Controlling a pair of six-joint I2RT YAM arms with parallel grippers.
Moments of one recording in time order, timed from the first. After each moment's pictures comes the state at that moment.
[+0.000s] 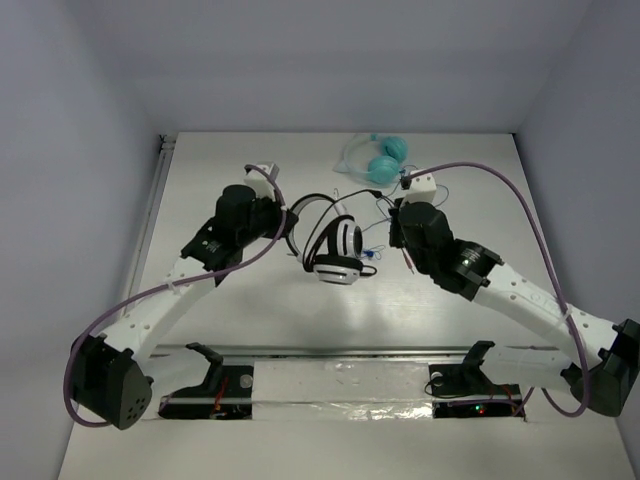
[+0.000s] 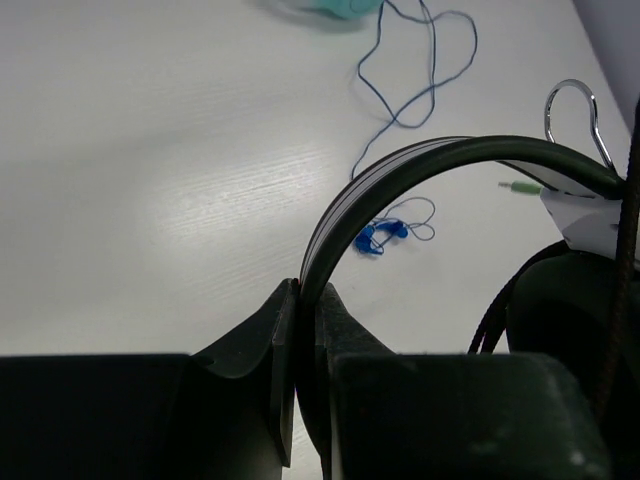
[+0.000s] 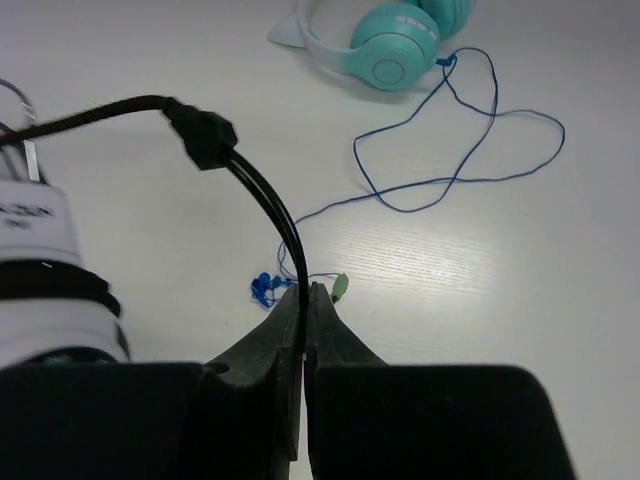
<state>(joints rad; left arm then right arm) -0.53 1.13 0.88 -0.17 0.09 -0.39 0.83 1.12 1.03 -0.36 0.63 0.30</state>
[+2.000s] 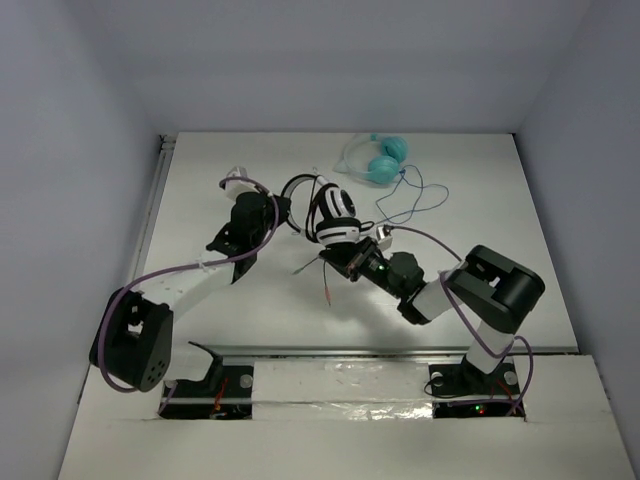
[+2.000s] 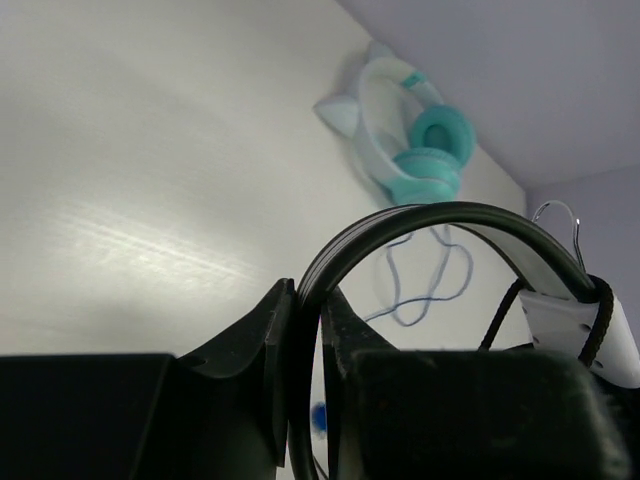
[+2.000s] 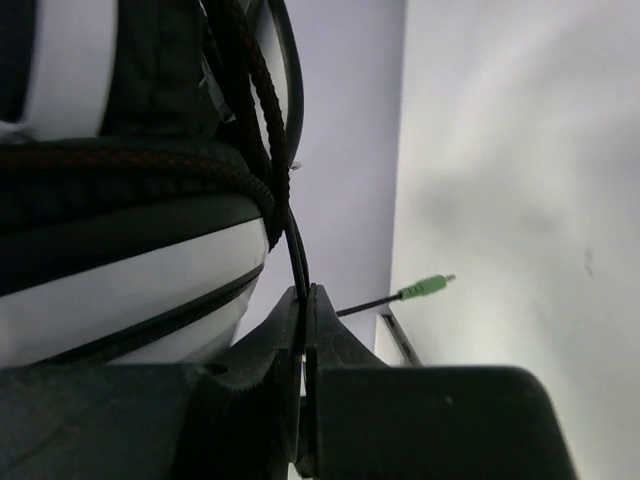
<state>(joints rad) -0.45 1.35 0.77 0.28 -0.23 -0.93 0.79 1.76 0.45 1.36 -0.11 1.51</state>
